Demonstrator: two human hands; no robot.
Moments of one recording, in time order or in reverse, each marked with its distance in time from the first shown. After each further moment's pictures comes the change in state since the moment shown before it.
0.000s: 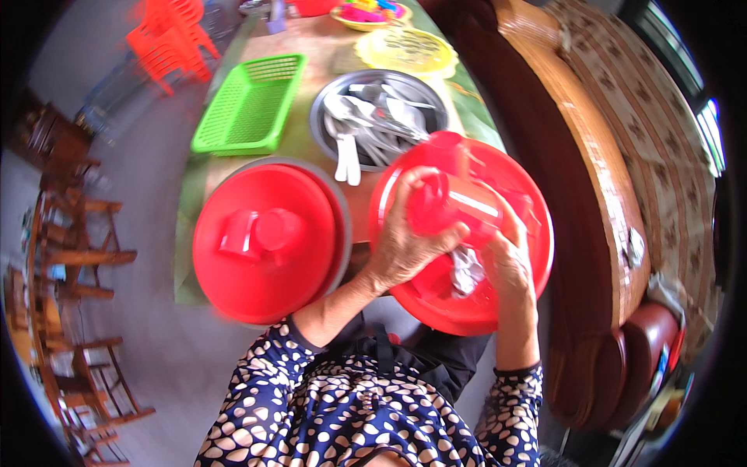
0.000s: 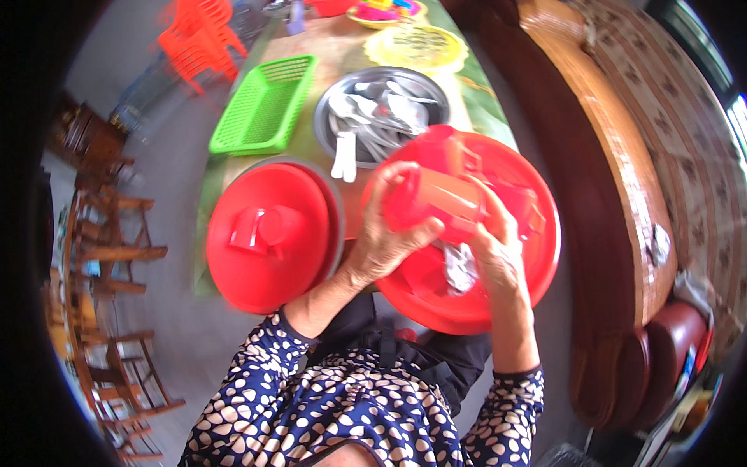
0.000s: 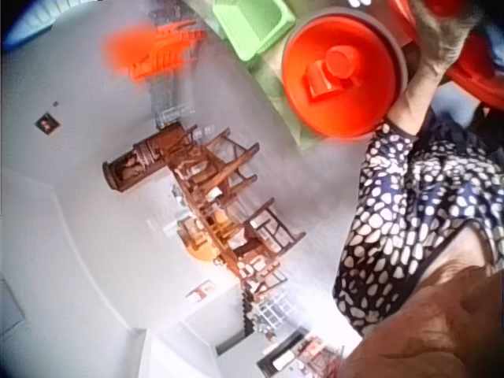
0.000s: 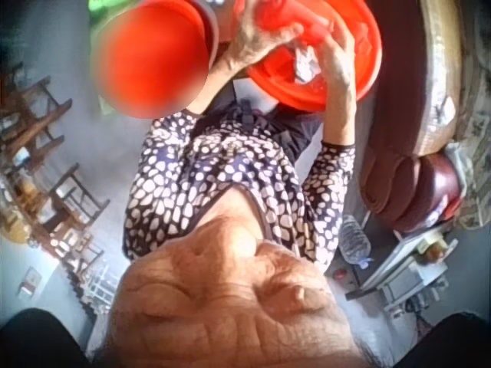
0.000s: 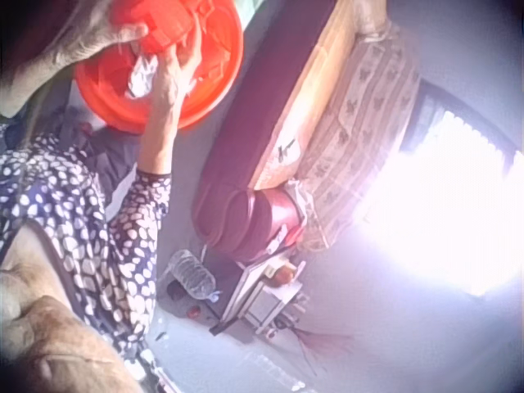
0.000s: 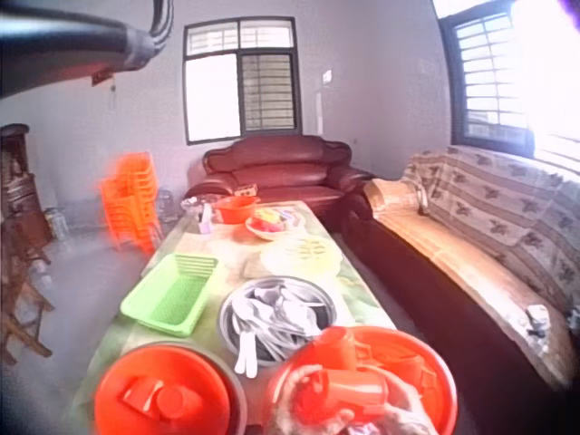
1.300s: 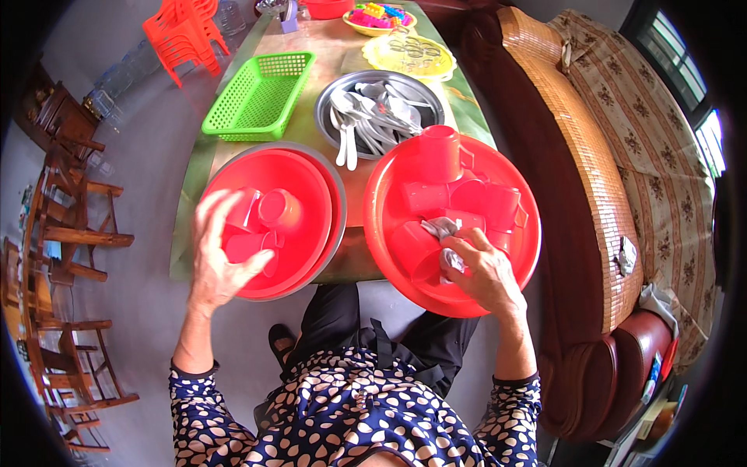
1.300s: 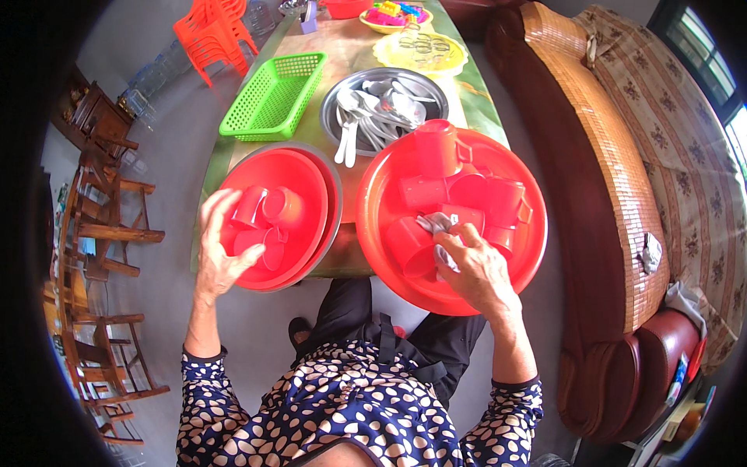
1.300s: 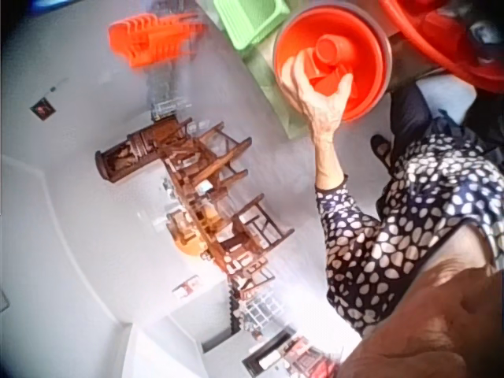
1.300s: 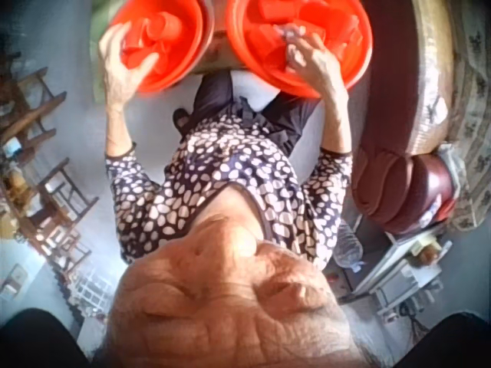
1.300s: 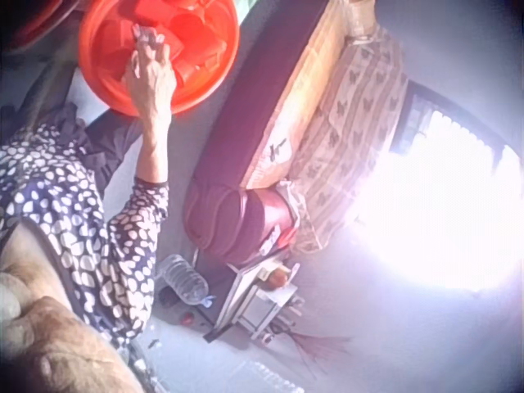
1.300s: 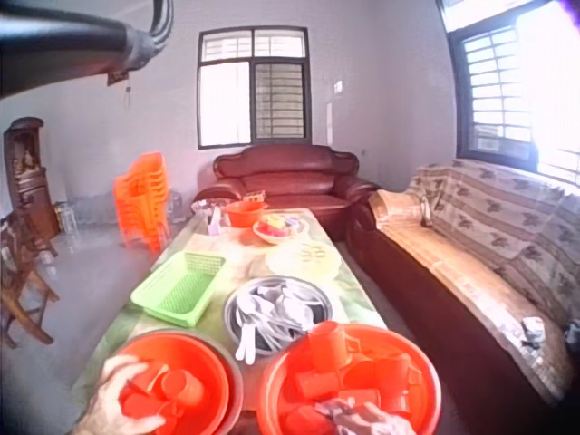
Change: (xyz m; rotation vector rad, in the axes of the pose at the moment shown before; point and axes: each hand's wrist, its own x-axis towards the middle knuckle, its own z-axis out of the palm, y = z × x) left_hand -0.104 0.115 -0.152 1.158 0.159 0.059; right_hand -0.053 -0.019 0.004 -1.551 -0.255 -0.107
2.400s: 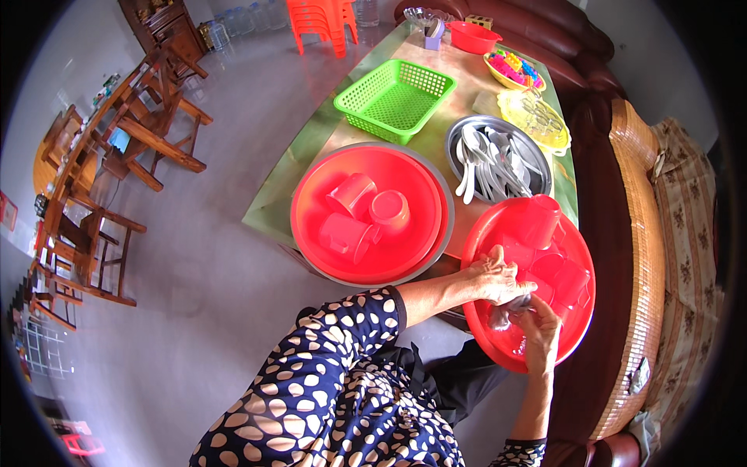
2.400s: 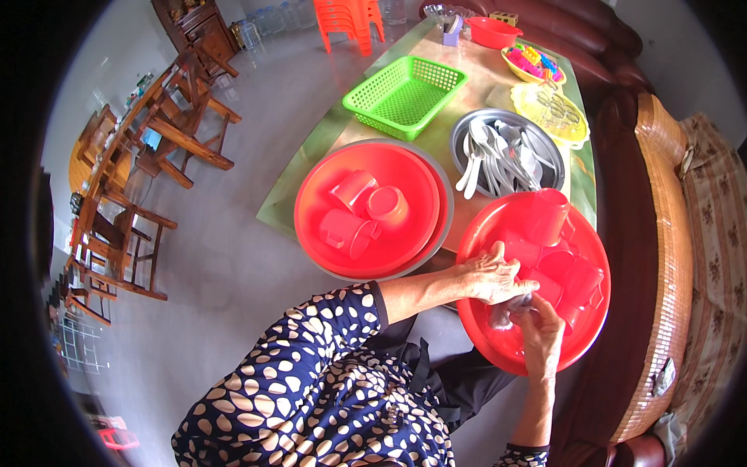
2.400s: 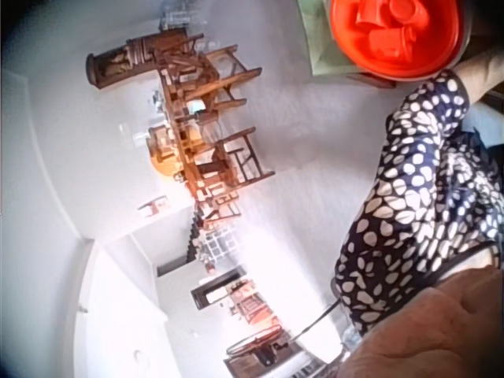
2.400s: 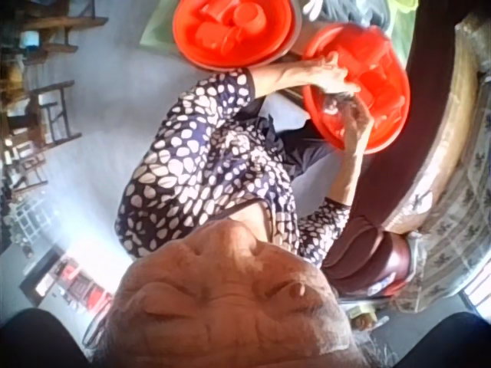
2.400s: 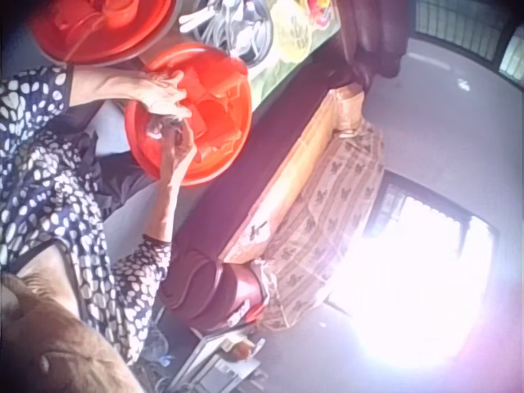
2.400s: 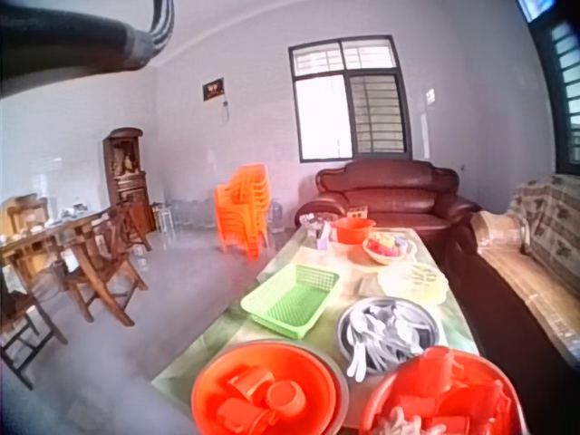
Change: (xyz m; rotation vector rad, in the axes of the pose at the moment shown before) left_hand 0.070 0.094 0.194 0.063 -0.968 0.230; right_hand 0.004 0.011 0.037 1.036 0.086 0.244
